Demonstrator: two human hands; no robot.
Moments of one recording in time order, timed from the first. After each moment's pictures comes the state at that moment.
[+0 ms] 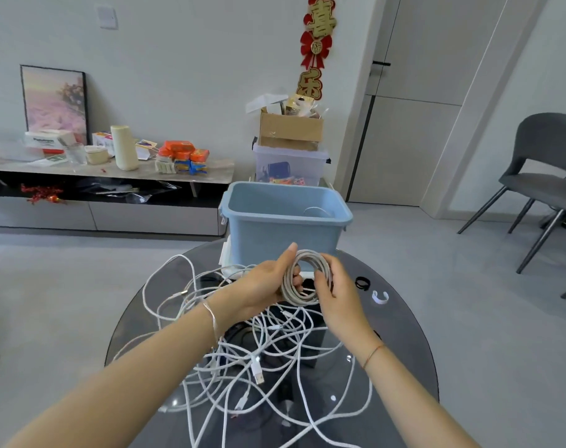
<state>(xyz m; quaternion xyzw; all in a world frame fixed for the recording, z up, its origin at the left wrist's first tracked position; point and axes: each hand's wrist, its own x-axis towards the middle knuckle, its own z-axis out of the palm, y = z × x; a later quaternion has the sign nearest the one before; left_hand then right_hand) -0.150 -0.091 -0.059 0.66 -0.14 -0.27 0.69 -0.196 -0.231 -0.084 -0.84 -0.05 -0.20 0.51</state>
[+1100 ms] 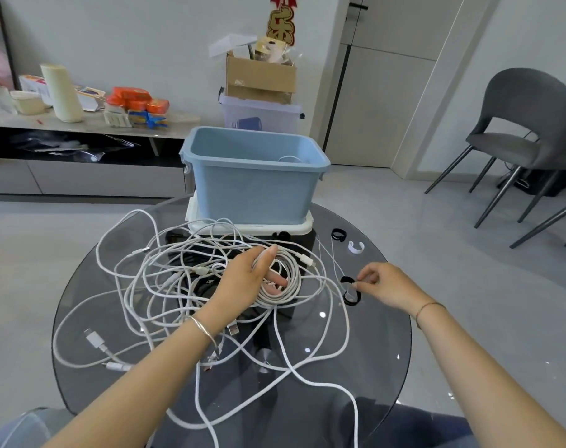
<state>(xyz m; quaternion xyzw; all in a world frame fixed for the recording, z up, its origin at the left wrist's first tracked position) -0.180 -0.102 -0.135 0.79 -0.14 -0.09 0.59 -0.224 -0.365 -0.137 -0.95 0.17 0.04 0.28</state>
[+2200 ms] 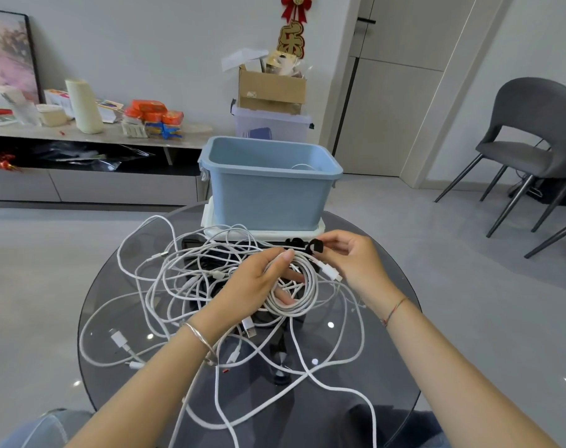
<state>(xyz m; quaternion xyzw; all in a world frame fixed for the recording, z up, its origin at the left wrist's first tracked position) -0.195 -0.079 -0.112 0.74 -0.26 -0.10 0.61 -0.212 -0.257 -0.094 -0.78 0.04 -0.13 0.61</state>
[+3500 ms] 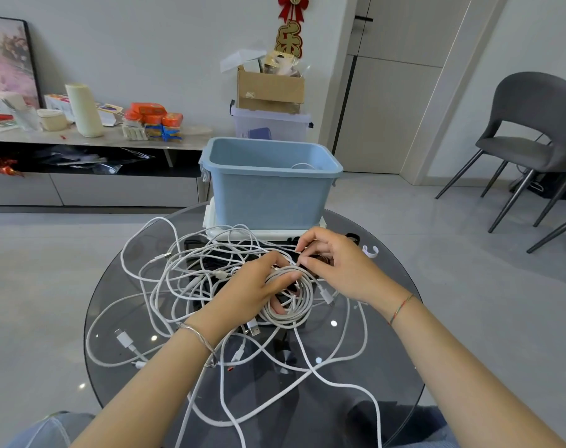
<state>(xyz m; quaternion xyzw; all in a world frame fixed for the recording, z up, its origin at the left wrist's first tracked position) -0.191 -0.069 -0.122 0.81 -0.29 -0.10 0.50 -0.222 -0.246 -0.084 -0.90 -0.09 -0.05 0.43</state>
